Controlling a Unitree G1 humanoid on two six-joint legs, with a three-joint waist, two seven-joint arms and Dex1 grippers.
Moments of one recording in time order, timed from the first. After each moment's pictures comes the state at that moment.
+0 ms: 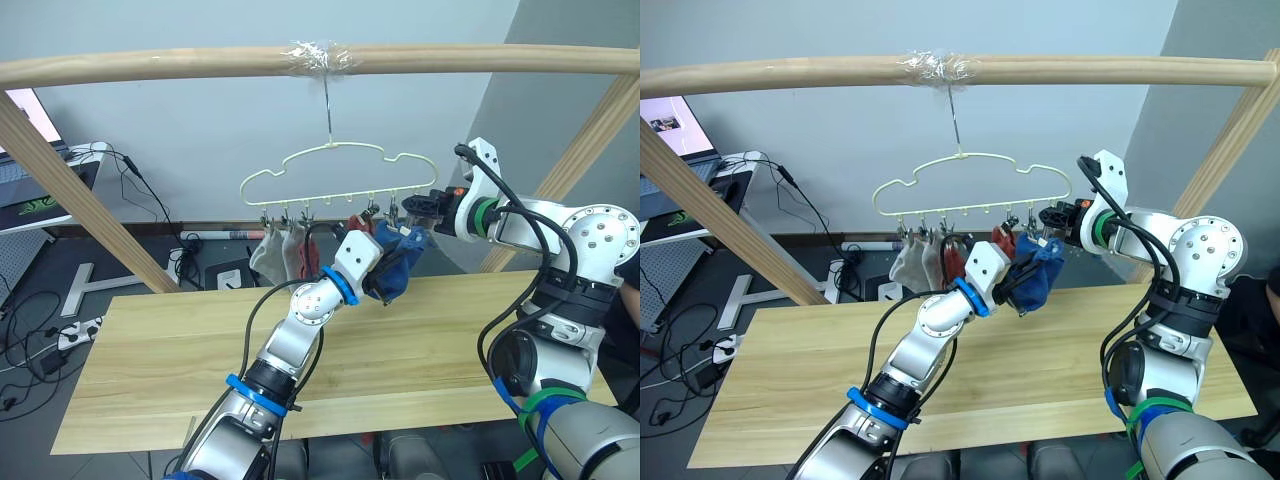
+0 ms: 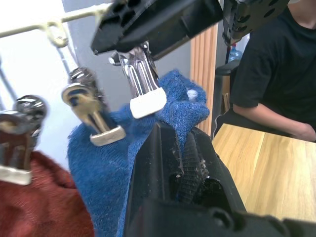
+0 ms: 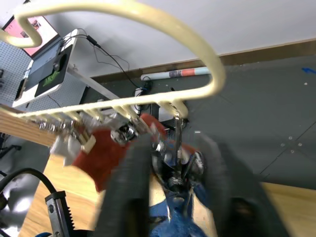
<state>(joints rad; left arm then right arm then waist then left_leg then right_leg) -0.49 0.05 -0.34 0.24 0.10 -0.14 -0.45 -0.93 -0.25 -0.51 -0.04 0.89 1.61 -0.16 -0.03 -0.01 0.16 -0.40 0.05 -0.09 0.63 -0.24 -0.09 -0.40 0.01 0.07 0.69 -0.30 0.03</state>
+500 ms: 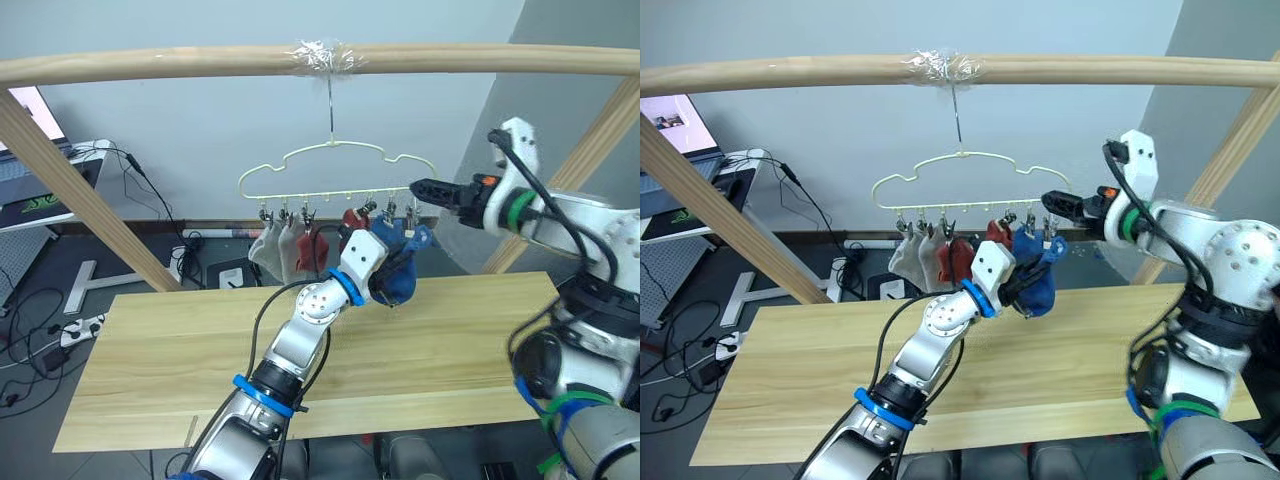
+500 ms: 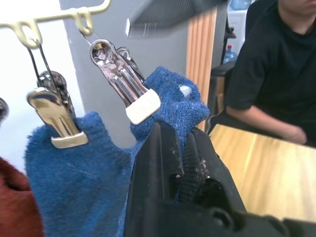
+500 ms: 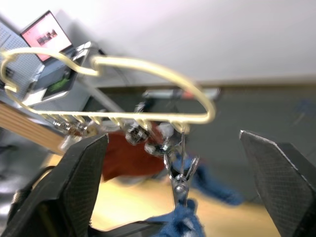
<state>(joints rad) -0.49 -0.02 -0.34 0.23 0.02 -0.04 -0.50 -0.76 -0.49 -0.38 -0.34 0.93 1.51 0.04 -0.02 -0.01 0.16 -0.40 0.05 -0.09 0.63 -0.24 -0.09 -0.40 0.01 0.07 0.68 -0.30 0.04</state>
